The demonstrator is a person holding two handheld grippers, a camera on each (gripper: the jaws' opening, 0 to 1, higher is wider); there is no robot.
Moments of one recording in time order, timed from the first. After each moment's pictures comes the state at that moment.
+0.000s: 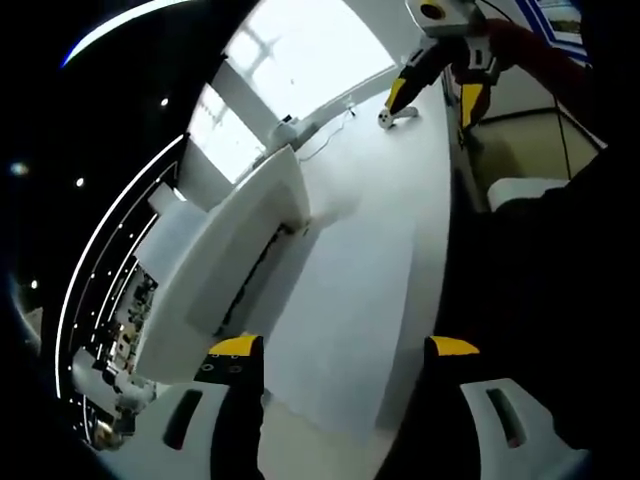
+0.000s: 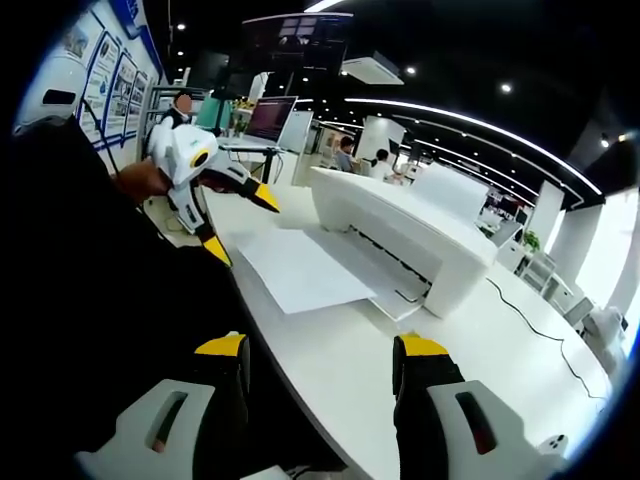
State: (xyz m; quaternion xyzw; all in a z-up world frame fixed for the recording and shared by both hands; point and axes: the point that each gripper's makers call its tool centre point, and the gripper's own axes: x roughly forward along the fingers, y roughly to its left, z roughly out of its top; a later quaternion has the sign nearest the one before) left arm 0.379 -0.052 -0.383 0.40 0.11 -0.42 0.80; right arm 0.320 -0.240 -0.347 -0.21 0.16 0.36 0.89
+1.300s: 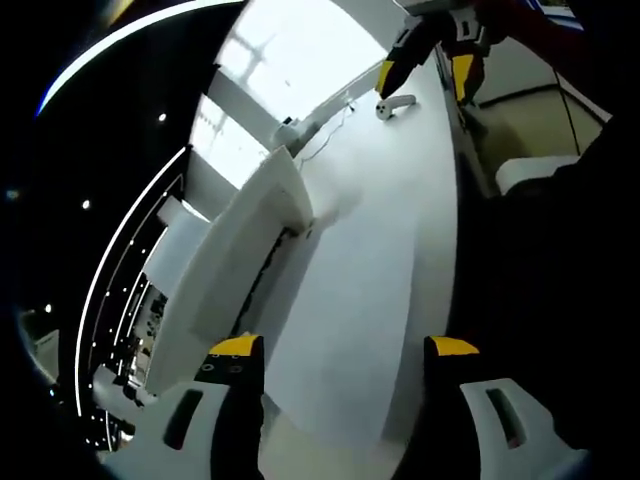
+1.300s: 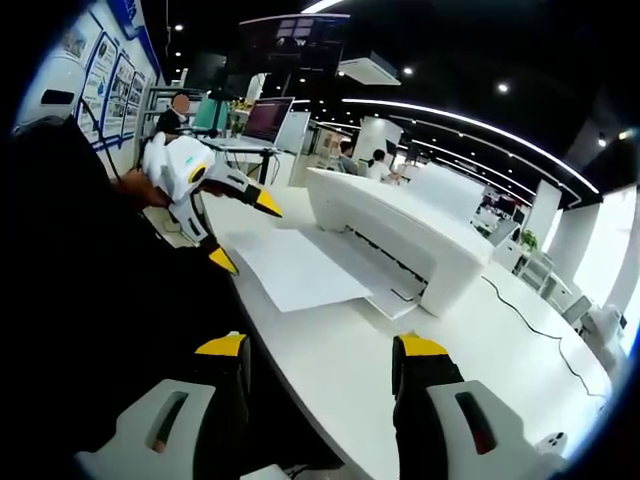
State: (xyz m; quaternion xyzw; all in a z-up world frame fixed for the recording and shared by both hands) left arm 0.386 -0.063 -0.391 0.44 0.09 -0.40 0.80; right arm 0.321 -0.246 -0.346 -0.21 0.16 0.36 0.89
